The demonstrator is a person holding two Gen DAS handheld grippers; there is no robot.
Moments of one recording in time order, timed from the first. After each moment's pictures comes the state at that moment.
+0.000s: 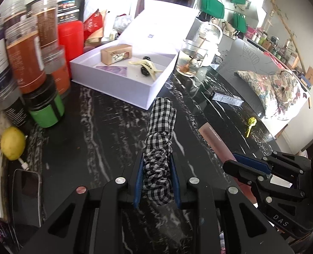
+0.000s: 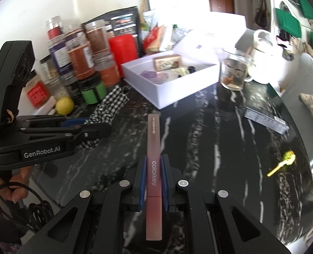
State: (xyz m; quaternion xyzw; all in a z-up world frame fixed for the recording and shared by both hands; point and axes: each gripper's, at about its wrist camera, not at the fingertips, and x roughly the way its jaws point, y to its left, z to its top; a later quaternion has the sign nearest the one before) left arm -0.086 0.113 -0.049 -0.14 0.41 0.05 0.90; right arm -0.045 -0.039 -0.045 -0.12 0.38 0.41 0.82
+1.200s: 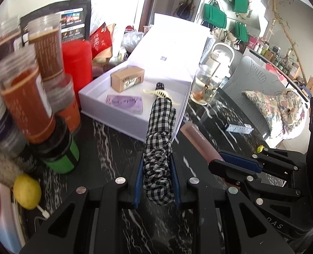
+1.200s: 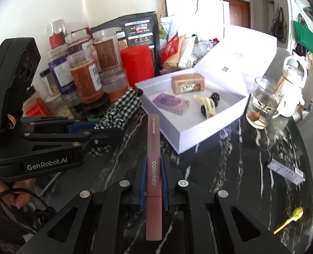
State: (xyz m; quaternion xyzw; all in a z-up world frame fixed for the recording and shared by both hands) left arm -0.037 0.170 -0.021 -0.14 0.38 0.05 0.91; right arm 0.009 0.035 -0.014 -0.13 0.35 0.44 0.82
